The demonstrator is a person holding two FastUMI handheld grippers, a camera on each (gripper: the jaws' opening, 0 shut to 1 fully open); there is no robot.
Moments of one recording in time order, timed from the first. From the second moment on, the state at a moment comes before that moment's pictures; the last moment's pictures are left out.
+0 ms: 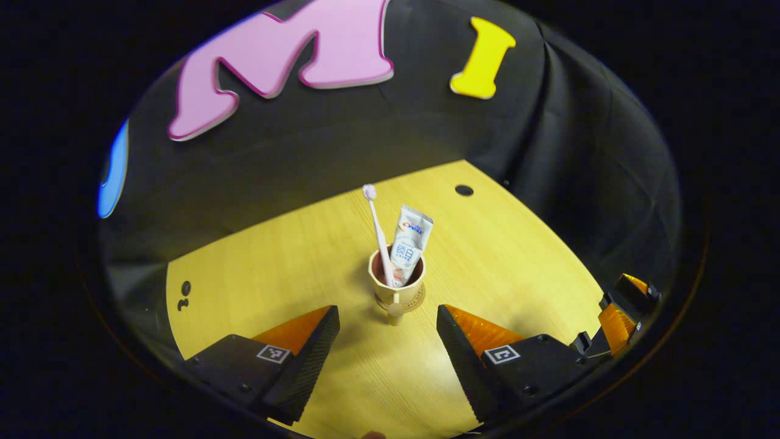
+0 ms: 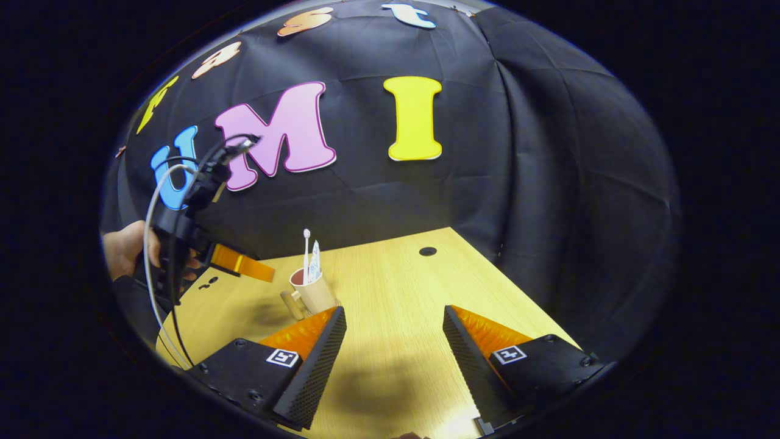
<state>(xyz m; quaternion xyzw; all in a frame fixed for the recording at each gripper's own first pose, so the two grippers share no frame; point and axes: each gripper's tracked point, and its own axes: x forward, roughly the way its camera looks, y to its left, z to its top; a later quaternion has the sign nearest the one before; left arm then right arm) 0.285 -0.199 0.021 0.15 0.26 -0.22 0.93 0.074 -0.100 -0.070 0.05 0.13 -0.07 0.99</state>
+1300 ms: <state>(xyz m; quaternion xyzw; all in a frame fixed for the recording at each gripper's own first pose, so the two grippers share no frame) -0.059 0.032 0.058 -0.05 -0.07 -0.10 0.99 -0.121 0.054 -0.021 0.01 0.06 -0.03 1.00</state>
